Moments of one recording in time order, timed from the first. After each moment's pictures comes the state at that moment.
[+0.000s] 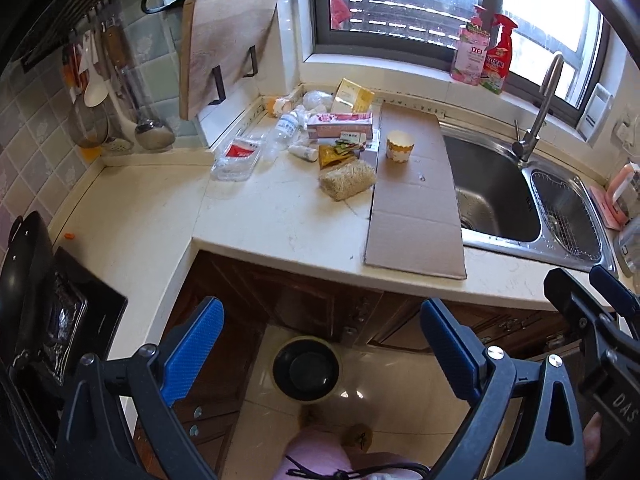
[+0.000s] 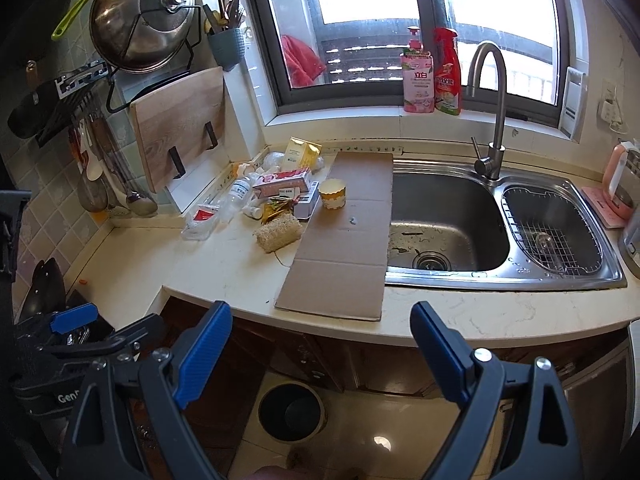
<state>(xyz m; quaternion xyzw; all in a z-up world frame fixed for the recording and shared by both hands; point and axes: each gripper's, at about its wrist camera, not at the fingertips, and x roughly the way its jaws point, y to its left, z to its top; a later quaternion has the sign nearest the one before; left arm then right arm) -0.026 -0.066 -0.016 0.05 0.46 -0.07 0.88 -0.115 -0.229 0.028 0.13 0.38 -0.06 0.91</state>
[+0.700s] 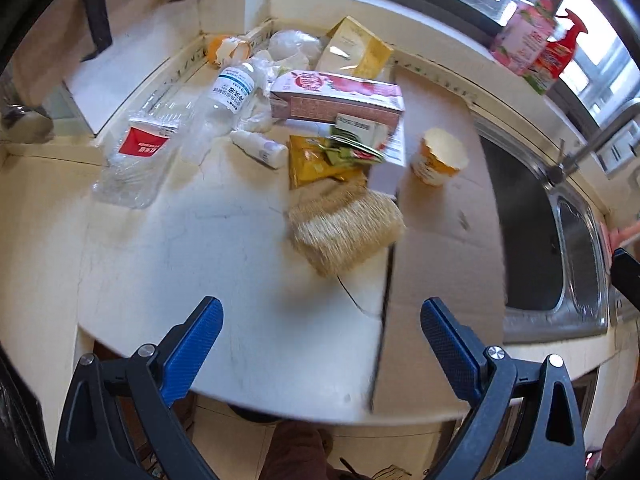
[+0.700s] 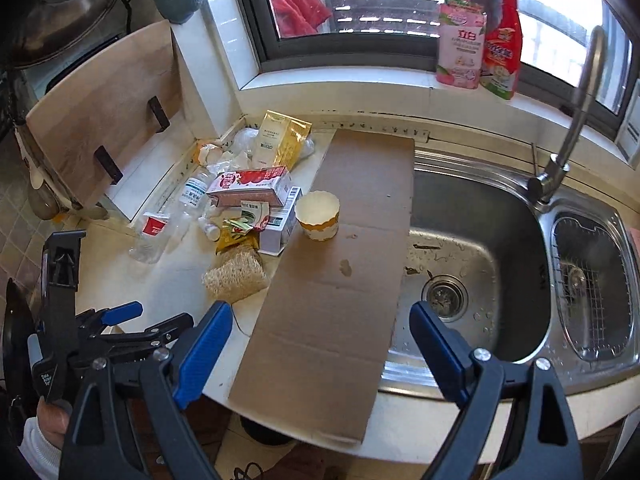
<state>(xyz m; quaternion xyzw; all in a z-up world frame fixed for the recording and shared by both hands) 0.235 -0.088 -0.151 -0.02 0.56 -0.13 0.82 0.127 -0.286 -0.031 0.11 0.49 -0.02 0.87</state>
